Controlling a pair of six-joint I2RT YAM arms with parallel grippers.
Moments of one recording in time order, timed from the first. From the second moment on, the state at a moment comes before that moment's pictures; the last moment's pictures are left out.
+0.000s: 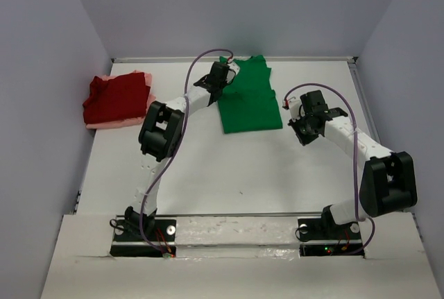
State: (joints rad) left arm -0.50 2.28 1.79 -0.18 -0.40 0.44; right arm 0.23 1.45 1.00 -0.67 -0.04 -0.33
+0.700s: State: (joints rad) left arm -0.50 1.74 1.56 -0.33 0.15 0.24; right arm 0.23 1.61 1.24 -0.72 -0.11 -0.32
